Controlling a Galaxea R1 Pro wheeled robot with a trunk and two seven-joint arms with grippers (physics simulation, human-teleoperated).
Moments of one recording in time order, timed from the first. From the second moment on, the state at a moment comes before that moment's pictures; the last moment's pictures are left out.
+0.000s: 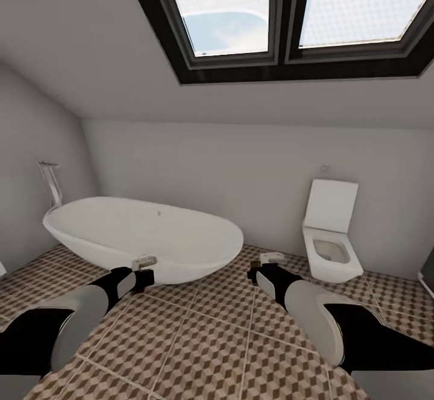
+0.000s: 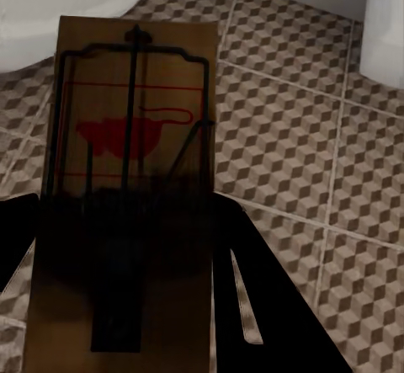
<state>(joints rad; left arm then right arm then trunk) -1.03 0.06 -0.05 0.00 0.27 0.27 -0.01 -1.06 0.16 -0.09 0.01 0.10 0.24 -0.27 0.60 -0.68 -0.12</state>
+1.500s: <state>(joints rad) -1.03 0.06 -0.05 0.00 0.27 0.26 -0.01 -1.06 0.16 -0.09 0.01 0.10 0.24 -0.27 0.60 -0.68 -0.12</state>
